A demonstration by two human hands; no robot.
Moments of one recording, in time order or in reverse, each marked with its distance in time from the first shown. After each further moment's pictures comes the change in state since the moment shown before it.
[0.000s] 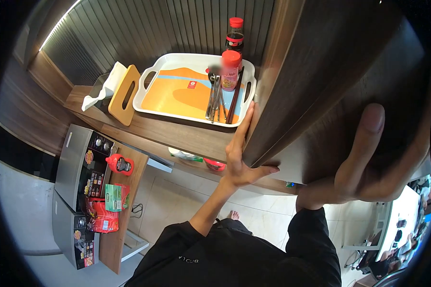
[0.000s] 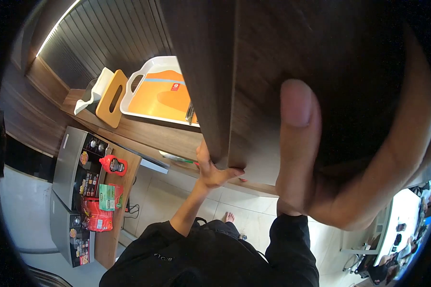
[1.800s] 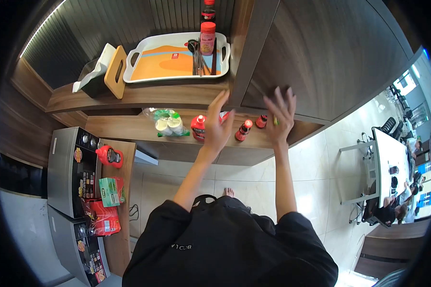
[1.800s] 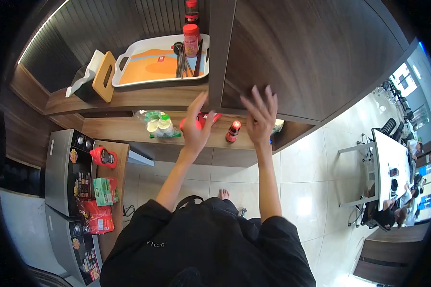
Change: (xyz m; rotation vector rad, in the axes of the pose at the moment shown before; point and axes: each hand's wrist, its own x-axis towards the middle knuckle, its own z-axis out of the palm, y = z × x) left_hand -0.090 -0.019 -0.039 0.373 0.089 0.218; right_hand -0.192 -0.166 -0.058 0.272 -0.361 0.682
